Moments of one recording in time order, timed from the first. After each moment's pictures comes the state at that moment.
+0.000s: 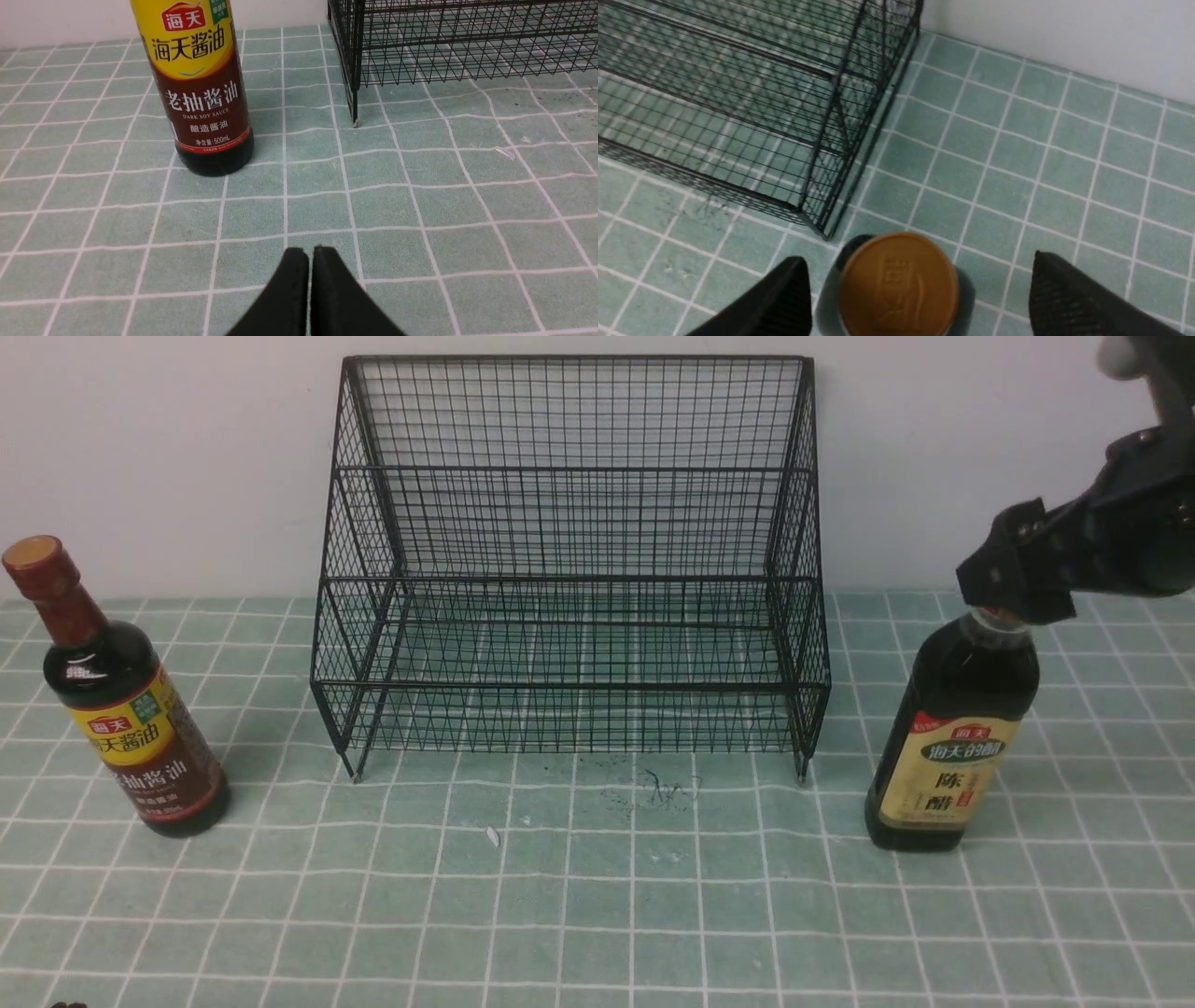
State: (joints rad) right arm 0.22 1.38 -1.22 0.06 0.84 -0.09; left arm -0.05 -0.01 0.03 -0.06 0.38 0.05
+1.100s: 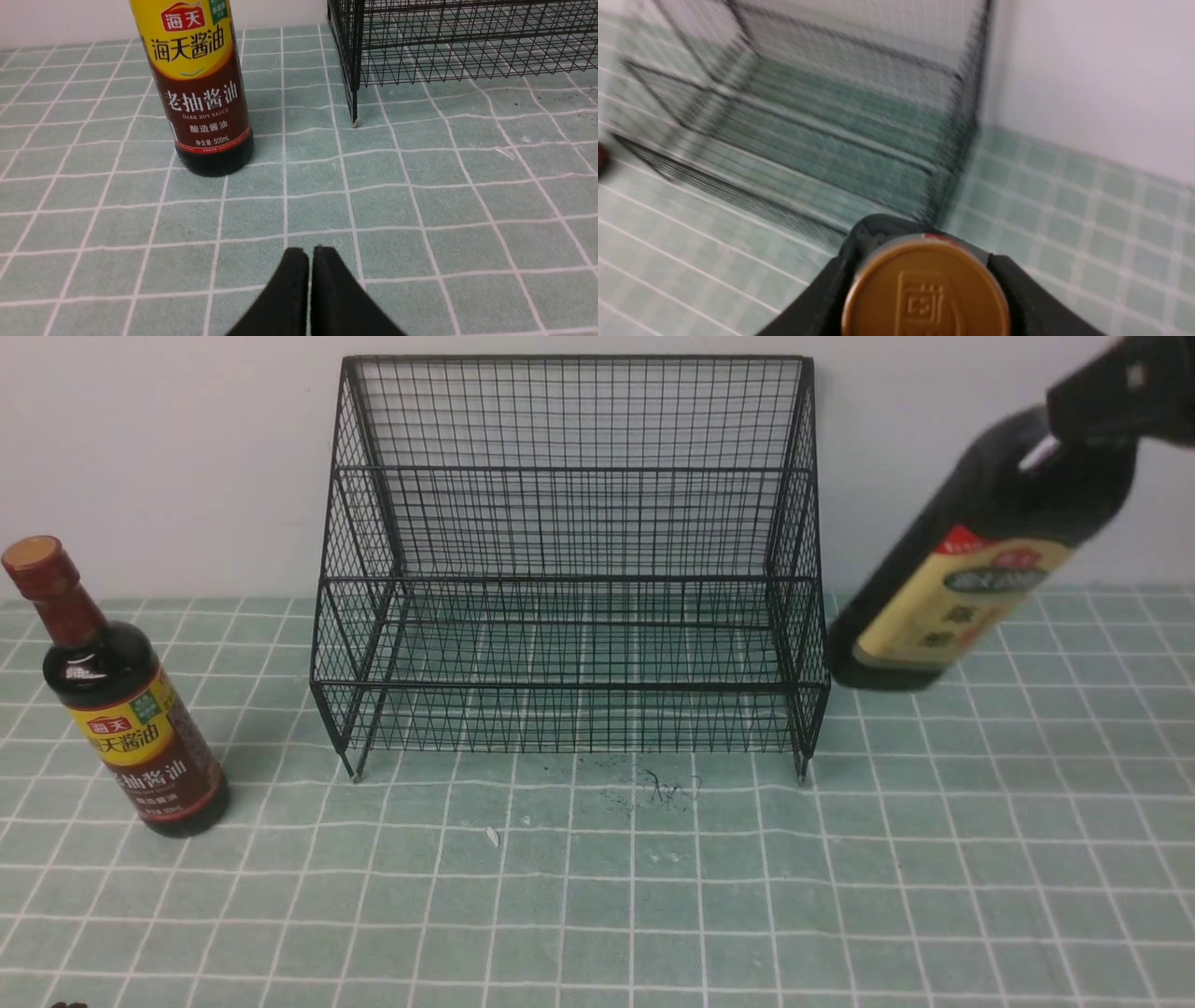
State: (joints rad) right arm 0.22 1.26 -1.54 0.32 1.09 -0.20; left arm -0.05 -0.01 0.03 -0.06 0.38 0.05
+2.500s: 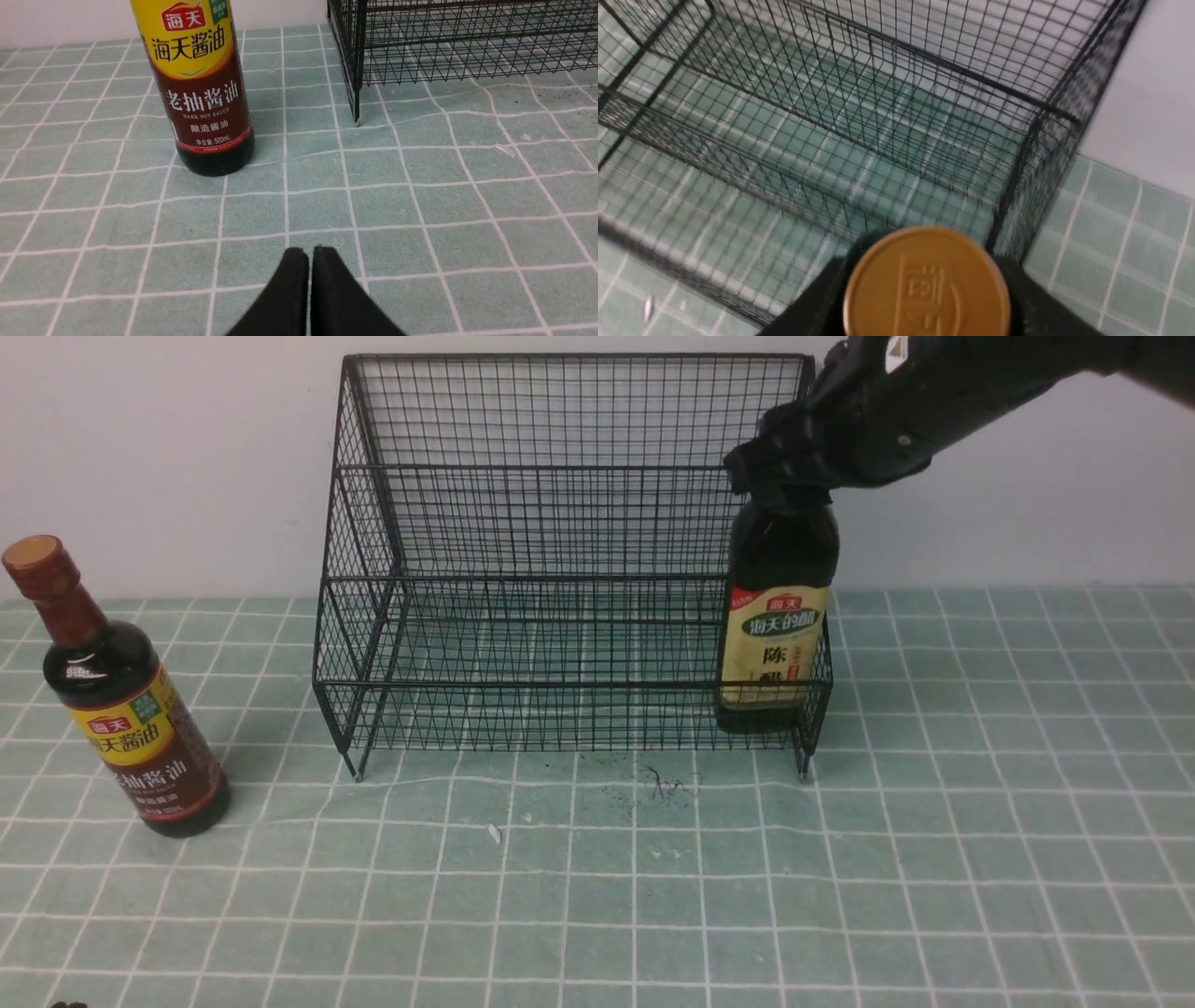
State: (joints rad) right arm 0.48 1.75 -1.71 -0.08 0.91 0.10; left arm -0.05 -0.01 0.03 -0.06 0.38 0.05
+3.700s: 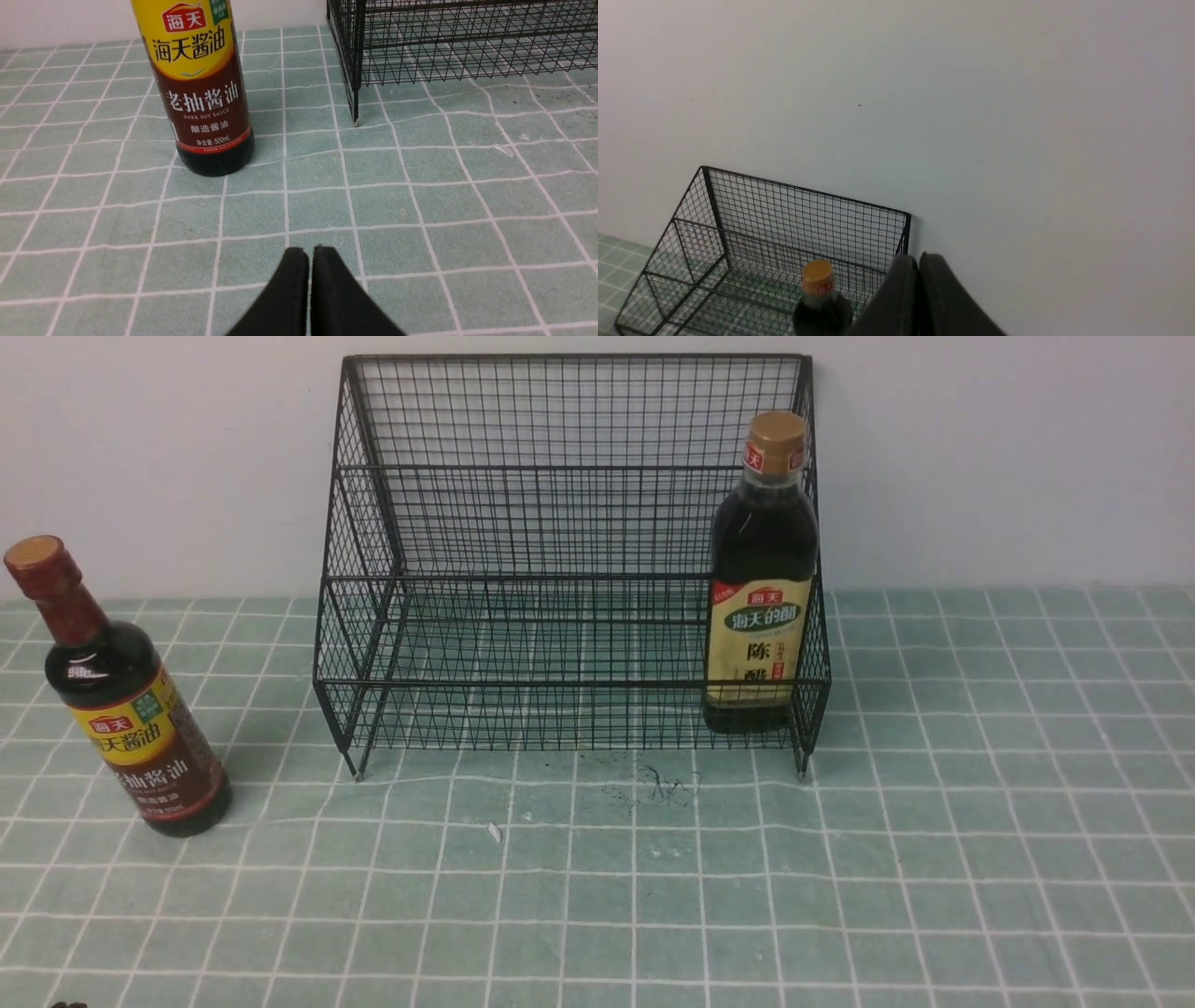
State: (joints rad) right arm 0.50 0.91 -1.70 -0.25 1.17 0.18; left arm -0.05 -0.01 0.03 -0.06 0.38 0.05
